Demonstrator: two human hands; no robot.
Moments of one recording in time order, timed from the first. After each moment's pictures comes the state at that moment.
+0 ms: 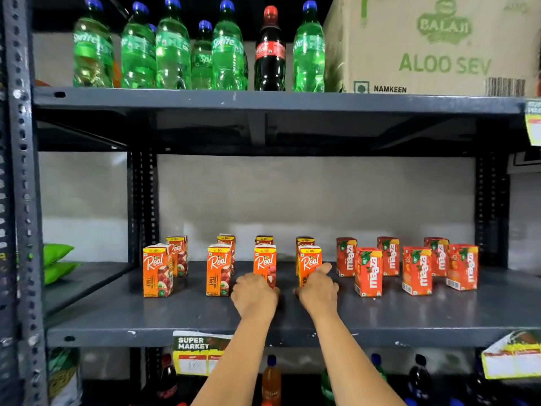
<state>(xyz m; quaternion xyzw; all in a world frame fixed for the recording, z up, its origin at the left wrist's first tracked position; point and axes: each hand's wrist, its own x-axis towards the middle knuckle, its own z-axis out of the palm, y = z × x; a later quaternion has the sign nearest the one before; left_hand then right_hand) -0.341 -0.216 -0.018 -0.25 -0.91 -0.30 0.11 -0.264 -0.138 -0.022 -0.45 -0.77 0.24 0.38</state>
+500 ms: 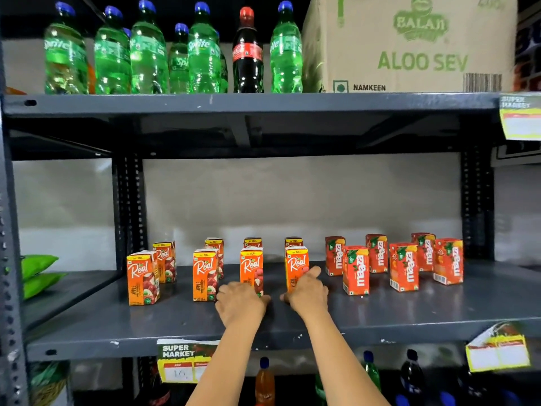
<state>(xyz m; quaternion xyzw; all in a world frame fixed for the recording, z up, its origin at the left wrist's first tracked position) -0.327 -0.226 -0.016 -0.23 -0.93 -0.26 0.10 -0.253 -0.138 -0.019 -0.45 -0.78 0.29 0.34</state>
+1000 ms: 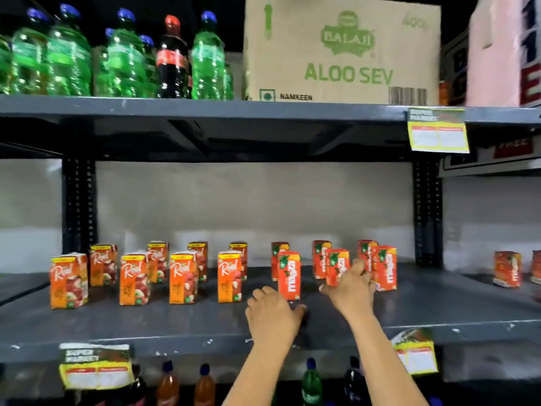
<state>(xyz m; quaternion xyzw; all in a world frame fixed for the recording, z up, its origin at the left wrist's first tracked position) -0.164 -0.125 -0.027 -0.35 -0.88 -0.29 0.12 -0.073 -0.024 0.000 -0.50 -0.74 0.21 0.40</state>
